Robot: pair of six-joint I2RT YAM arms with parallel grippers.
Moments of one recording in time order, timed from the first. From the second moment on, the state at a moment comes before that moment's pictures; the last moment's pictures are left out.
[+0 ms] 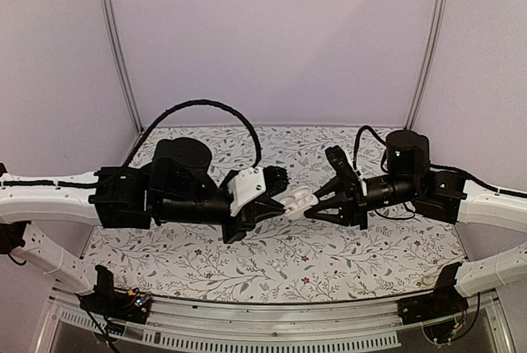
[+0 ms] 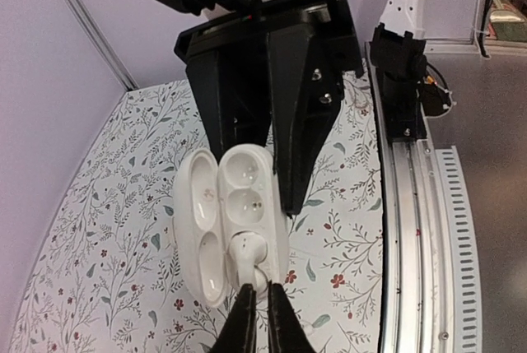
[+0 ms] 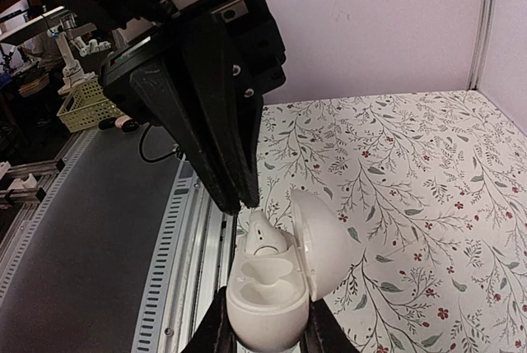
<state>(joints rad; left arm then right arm) -1.29 1.29 1.08 -0.20 -0.04 0.27 0.90 1.11 0.79 0.01 -0.69 -0.08</state>
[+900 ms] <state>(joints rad) -1.29 1.31 1.08 -0.20 -0.06 0.26 0.90 1.12 0.79 0.01 -0.69 -0.08</state>
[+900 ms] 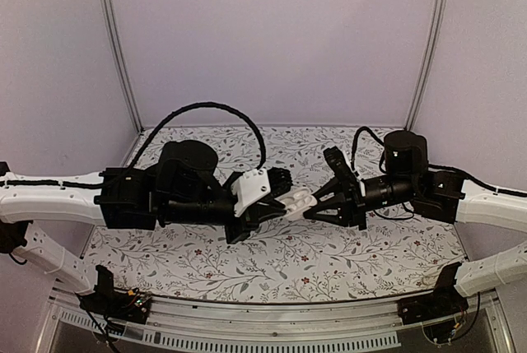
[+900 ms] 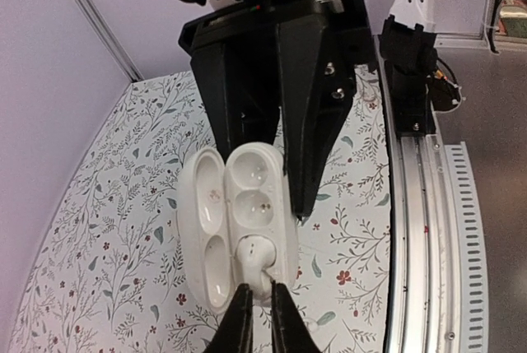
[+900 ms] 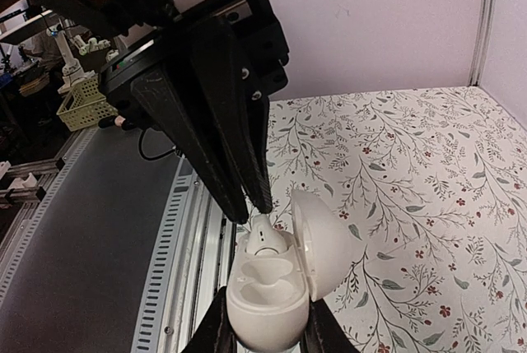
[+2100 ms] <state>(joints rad) -1.29 1.38 1.13 -0.26 -0.06 0.27 0.90 1.12 0.79 -0.02 -0.68 -0.08</state>
